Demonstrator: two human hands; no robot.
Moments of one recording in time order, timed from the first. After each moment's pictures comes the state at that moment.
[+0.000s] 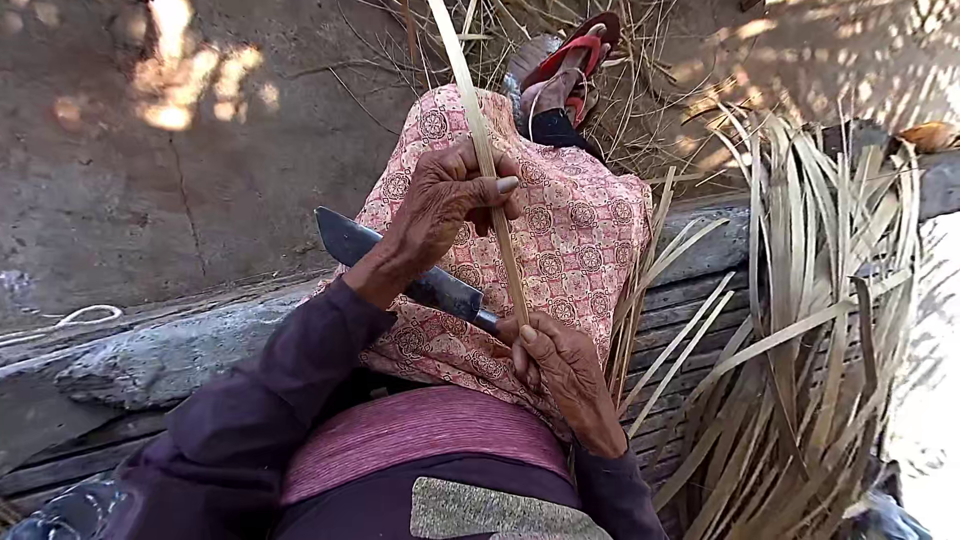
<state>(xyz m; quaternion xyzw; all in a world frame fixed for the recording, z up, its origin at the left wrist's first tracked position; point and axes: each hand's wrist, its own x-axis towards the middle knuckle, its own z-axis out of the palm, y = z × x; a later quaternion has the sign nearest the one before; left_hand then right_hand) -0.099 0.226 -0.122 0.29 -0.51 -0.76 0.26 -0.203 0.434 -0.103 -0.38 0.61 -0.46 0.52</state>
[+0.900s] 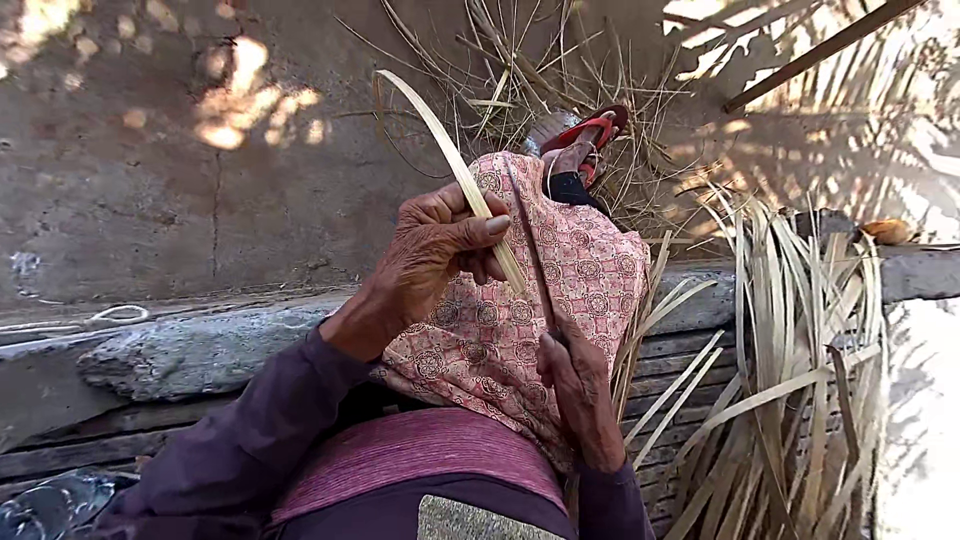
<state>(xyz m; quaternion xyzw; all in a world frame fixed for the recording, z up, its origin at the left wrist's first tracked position) -0.057 0.239 -0.072 0.31 -0.38 -0.80 0.34 -0.215 0.420 -0.112 -0.51 0.69 -0.39 0.35</state>
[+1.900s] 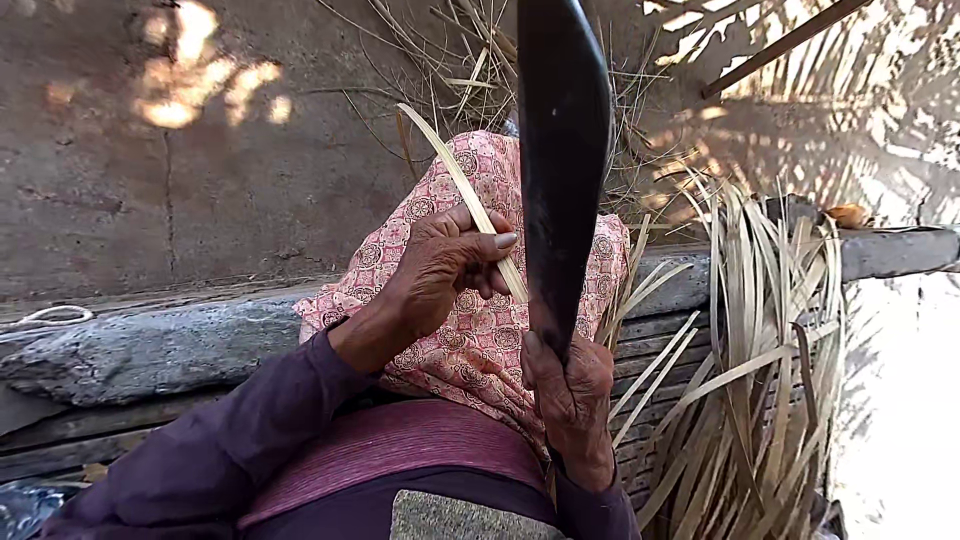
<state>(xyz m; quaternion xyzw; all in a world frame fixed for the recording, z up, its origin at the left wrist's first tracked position) -0.081 0.268 -0.076 0.36 -0.30 -0.83 0.29 -0.196 0.411 -0.074 -0.55 0.63 -0.47 0.27</state>
